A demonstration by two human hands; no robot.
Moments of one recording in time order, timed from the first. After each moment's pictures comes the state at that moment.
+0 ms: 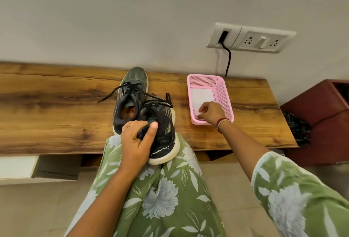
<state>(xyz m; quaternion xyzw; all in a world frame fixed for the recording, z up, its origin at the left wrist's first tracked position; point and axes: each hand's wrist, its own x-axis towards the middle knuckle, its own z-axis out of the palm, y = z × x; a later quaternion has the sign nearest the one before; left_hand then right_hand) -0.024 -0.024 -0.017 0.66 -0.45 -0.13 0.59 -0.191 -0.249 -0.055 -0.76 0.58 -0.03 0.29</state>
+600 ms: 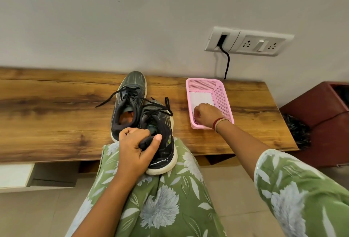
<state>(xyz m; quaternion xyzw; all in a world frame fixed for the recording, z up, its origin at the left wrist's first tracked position) -0.021 -0.020 -0.019 0.69 -0.51 -0.09 0.51 -0.178 -0.261 -0.052 -0.89 0.44 0.10 0.11</state>
